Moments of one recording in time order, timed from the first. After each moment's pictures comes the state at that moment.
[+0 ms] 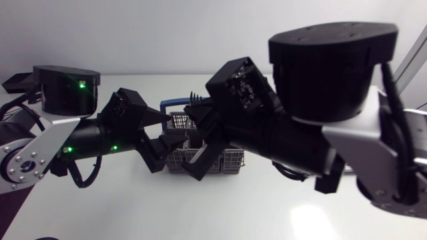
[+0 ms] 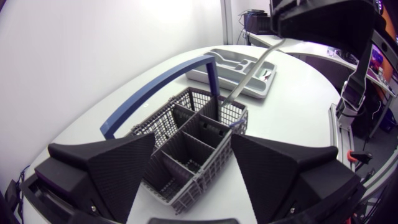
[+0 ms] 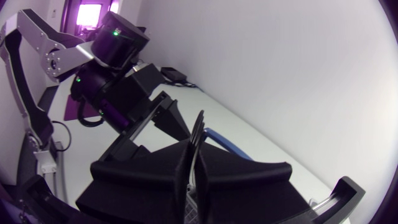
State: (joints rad) left arm -0.48 1.19 0.68 -0.02 0.32 0.33; right arm 0.98 1.23 0.88 0.06 0.12 -0.18
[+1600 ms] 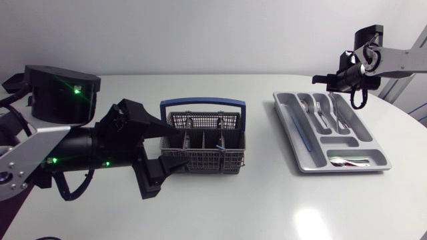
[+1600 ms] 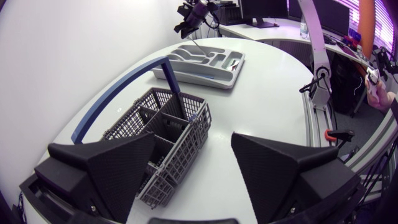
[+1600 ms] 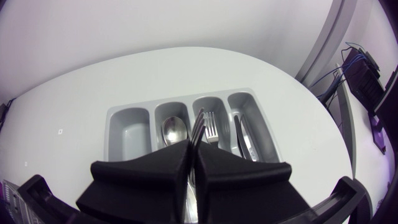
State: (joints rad) left arm -0.56 1.11 0.70 -0.19 0.38 0.42; right arm -0.17 2.01 1.51 -0.28 0.04 0.03
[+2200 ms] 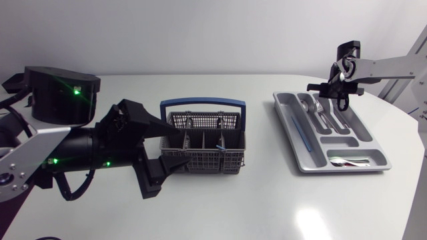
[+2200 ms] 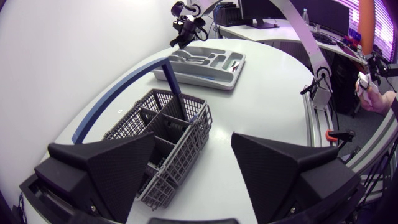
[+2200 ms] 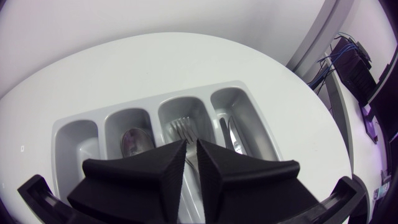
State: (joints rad) left arm -0.56 1.11 0.69 -0.18 0.38 0.42; right arm -0.18 2.31 1.78 -0.31 0.19 0.05
